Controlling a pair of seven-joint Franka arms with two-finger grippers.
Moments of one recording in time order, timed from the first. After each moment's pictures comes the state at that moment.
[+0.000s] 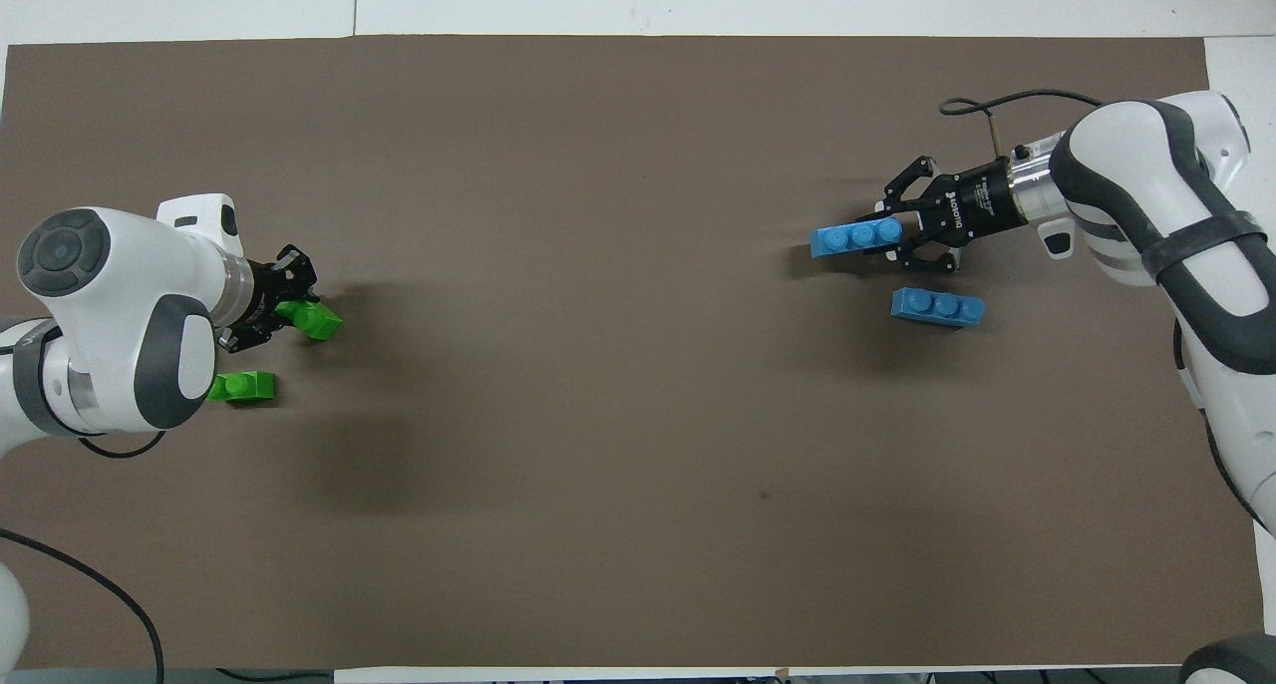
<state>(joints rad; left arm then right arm) 0.09 0.21 -0.15 -2.14 0.01 2.39 -0.85 -0.19 0.62 0.14 -1.60 0.76 1.90 0.88</state>
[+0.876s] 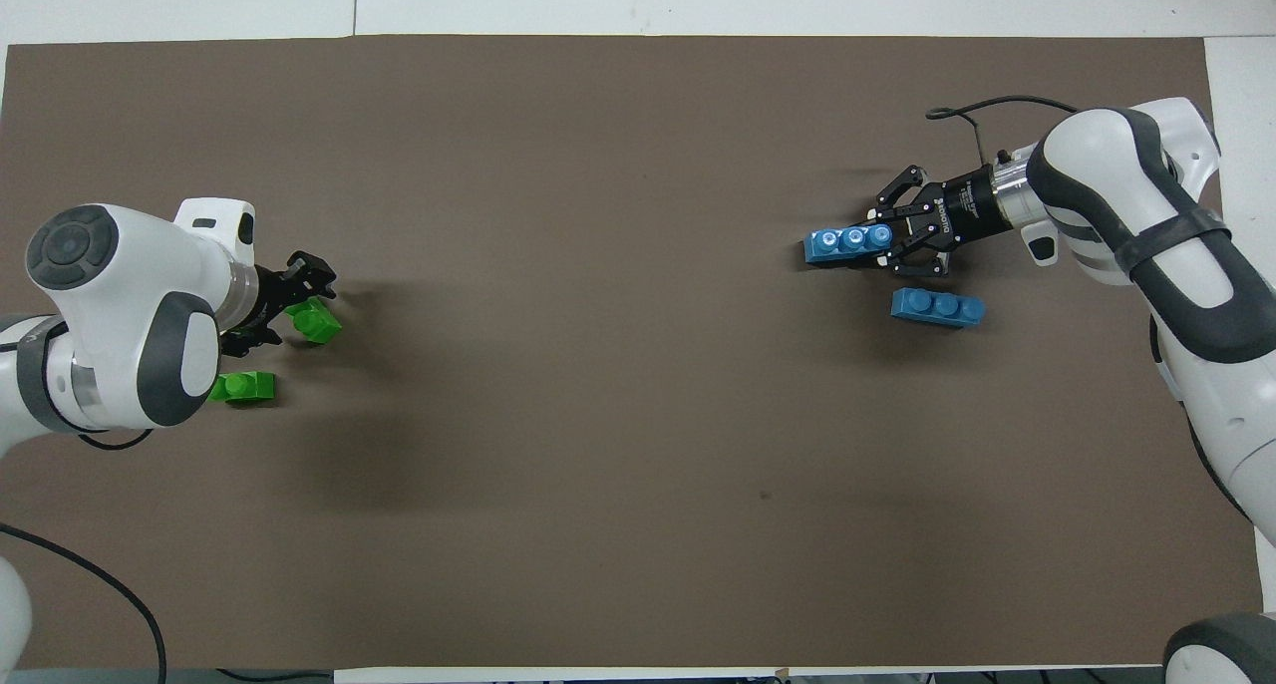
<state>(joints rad) 0.09 0.22 -0.15 -2.12 0.01 2.33 -0.70 -0.19 0.67 0.13 -1.58 0.74 1.90 1.00</state>
